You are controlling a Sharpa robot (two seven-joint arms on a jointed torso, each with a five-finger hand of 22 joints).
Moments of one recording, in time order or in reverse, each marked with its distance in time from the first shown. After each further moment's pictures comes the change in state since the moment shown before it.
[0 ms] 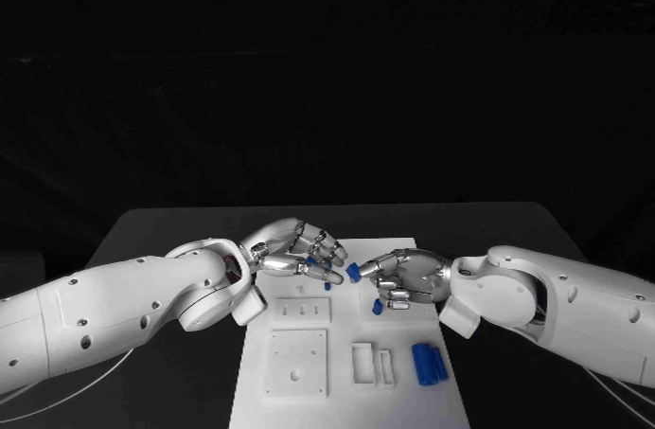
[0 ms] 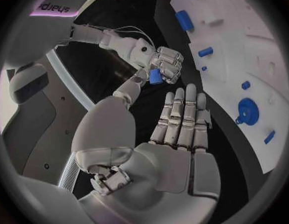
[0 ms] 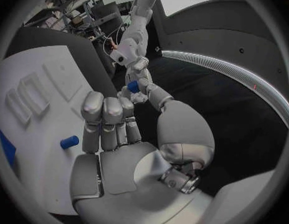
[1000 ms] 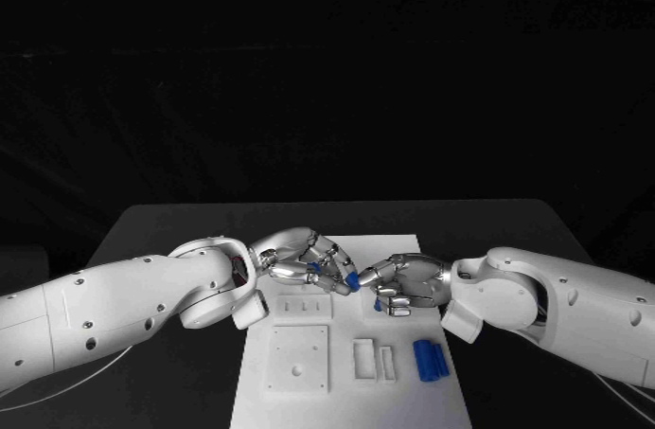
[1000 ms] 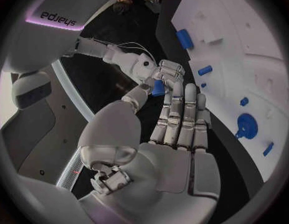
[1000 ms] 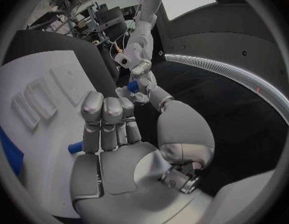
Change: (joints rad) left arm 0.000 0.004 0.000 0.019 -0.093 0.092 -0.020; left_hand 0.031 0.156 0.005 -0.009 0.000 0.006 -0.020 0.012 0.011 0.063 -0.035 0.214 0.095 0.013 -0.038 0.161 0.049 -0.015 -0.001 -0.013 0.004 0.000; right arm -0.001 0.001 -0.015 0.012 -0.028 0.021 -0.017; right_hand 0.000 0.000 0.000 0.000 0.004 0.001 -0.001 -0.001 0.001 0.000 0.000 0.000 0.000 -0.001 0.001 0.000 0.001 0.000 0.000 0.000 0.000 0.000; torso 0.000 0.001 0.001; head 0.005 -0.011
